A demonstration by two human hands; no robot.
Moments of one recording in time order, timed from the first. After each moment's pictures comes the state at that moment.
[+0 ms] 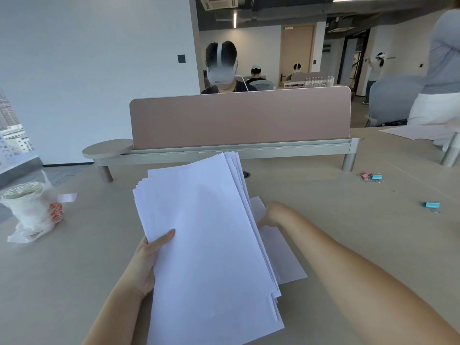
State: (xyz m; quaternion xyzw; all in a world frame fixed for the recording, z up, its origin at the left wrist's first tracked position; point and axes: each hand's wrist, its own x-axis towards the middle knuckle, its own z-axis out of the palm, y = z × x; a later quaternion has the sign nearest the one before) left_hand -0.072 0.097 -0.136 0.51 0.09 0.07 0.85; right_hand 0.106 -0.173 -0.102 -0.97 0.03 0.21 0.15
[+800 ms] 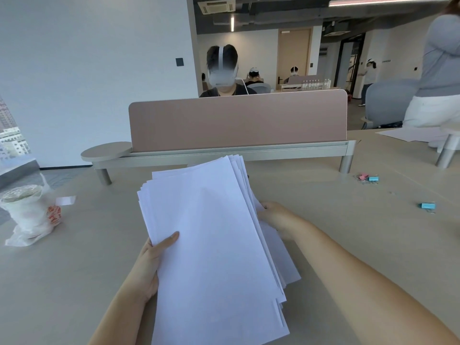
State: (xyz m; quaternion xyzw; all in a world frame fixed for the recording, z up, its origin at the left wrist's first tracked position) left_hand -0.068 0.096 -0.143 0.52 0.08 0.06 0.85; right_hand 0.071 -0.187 -0.100 -0.79 -0.05 0.18 0.58
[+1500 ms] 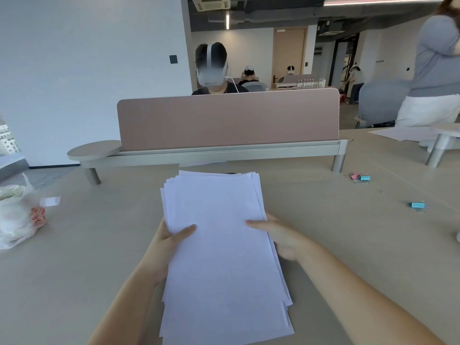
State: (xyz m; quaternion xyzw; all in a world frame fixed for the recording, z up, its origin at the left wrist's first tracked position) left_hand -0.033 0.056 -0.133 0.60 0.07 0.06 0.80; right_hand 0.044 -0.215 -0.119 -0.63 -0.08 0.26 0.72
